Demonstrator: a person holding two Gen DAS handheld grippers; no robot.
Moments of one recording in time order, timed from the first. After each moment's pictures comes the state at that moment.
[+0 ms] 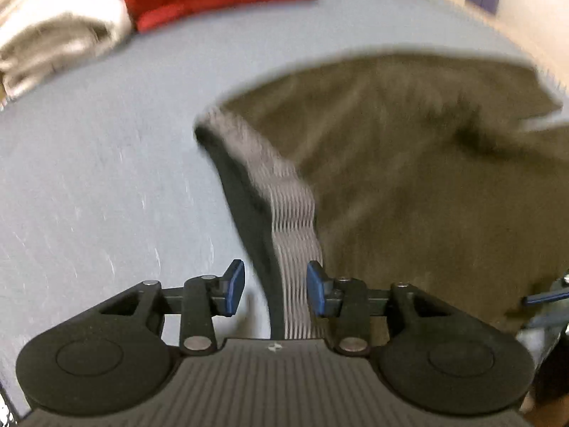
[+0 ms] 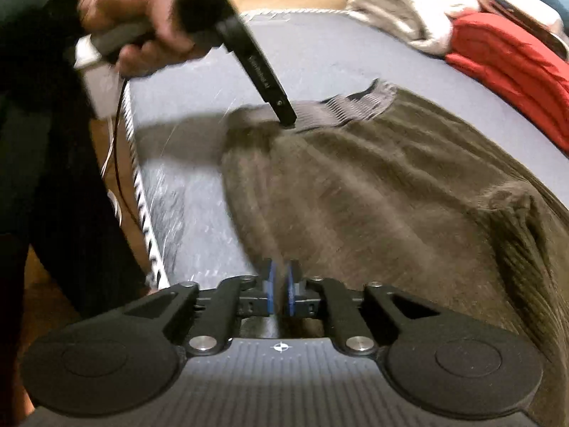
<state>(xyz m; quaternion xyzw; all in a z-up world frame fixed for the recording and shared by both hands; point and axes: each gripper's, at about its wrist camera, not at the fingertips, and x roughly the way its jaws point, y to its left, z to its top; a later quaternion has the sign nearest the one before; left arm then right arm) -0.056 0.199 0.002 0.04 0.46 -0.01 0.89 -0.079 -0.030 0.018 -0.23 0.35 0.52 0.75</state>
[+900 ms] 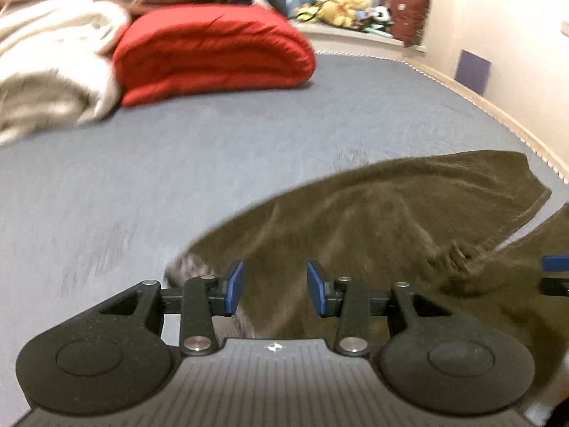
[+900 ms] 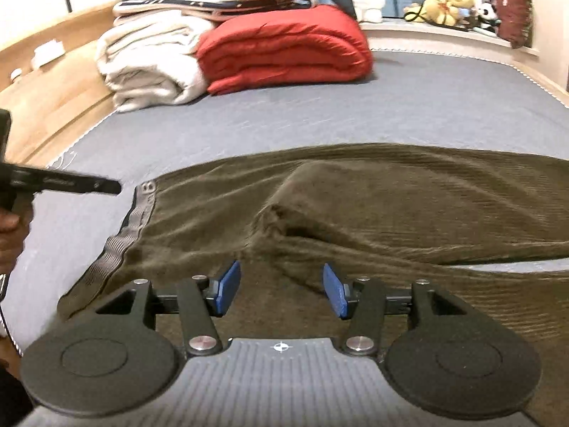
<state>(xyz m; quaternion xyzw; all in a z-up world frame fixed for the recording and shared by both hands) 0.054 0.177 0.047 0.02 0.37 -0.03 0.93 0.020 -0.128 0.068 0.02 0.37 0.24 0.90</state>
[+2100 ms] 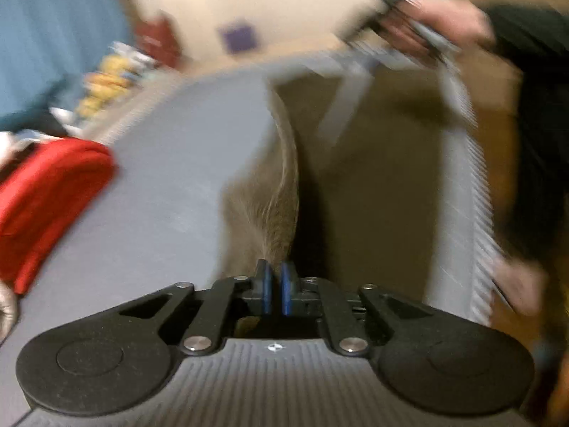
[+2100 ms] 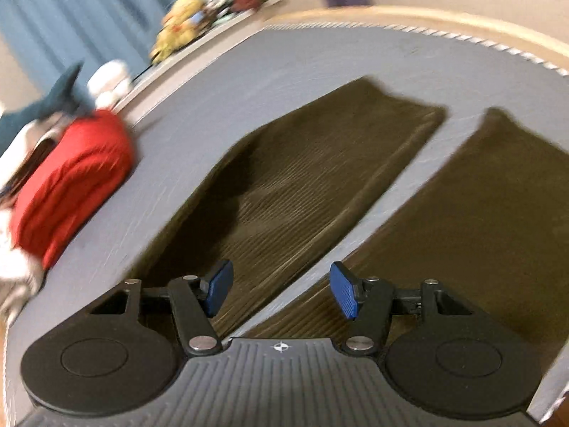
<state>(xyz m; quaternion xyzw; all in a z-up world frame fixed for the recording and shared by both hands) -0.089 0.094 0.043 0.32 0.29 -0.33 0.84 0.078 -0.373 0.059 0.28 0.37 -0.09 0.88</state>
